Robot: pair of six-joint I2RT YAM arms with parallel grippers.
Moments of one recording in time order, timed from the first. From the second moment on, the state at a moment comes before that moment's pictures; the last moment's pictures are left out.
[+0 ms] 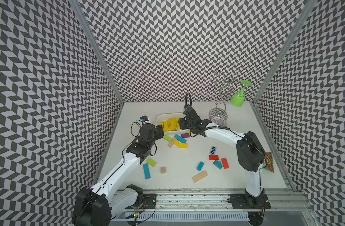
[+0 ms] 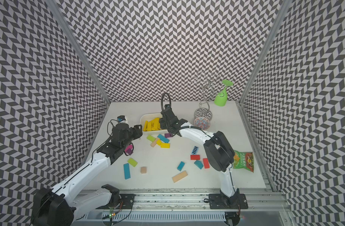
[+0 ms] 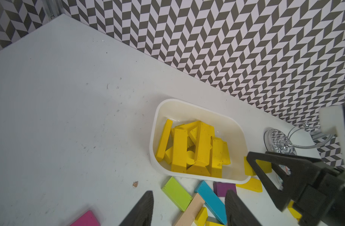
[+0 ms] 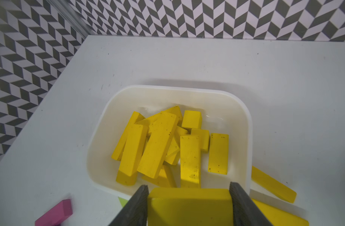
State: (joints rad) left arm -0.38 1.08 0.74 -0.14 -0.22 -0.59; right arm 0.72 2.05 1.61 -0.24 0.18 0.39
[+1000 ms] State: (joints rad) left arm -0.38 1.10 0.74 -0.16 -0.22 -0.59; right arm 0.73 2.06 1.62 -0.15 0.15 0.24
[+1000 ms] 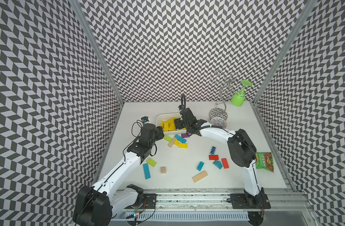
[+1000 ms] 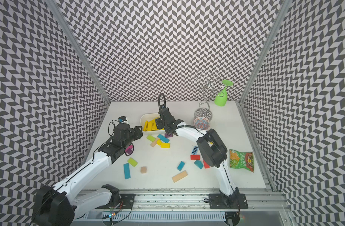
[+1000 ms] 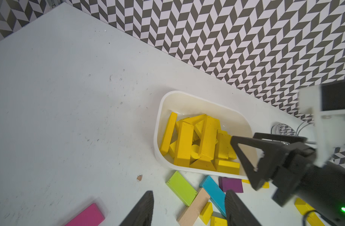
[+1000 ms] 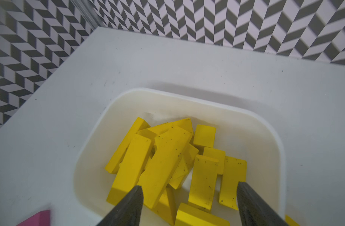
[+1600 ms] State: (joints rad) left arm -0.35 1.00 0.58 -0.12 -0.19 -0.73; right arm 0.73 1.64 1.01 -0.06 -0.21 -0.50
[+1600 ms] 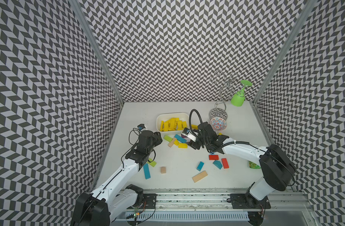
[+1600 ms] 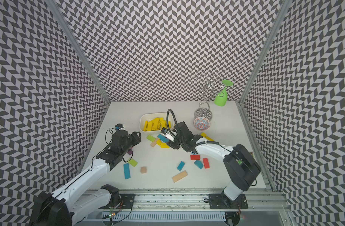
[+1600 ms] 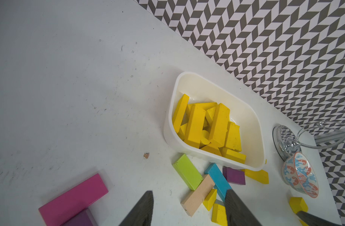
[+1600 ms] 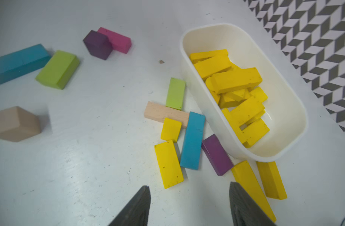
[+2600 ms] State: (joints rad) left arm -0.35 0.96 0.58 -0.11 -0.20 -0.78; right arm 0.77 2.03 1.31 -0.24 -0.30 -0.68
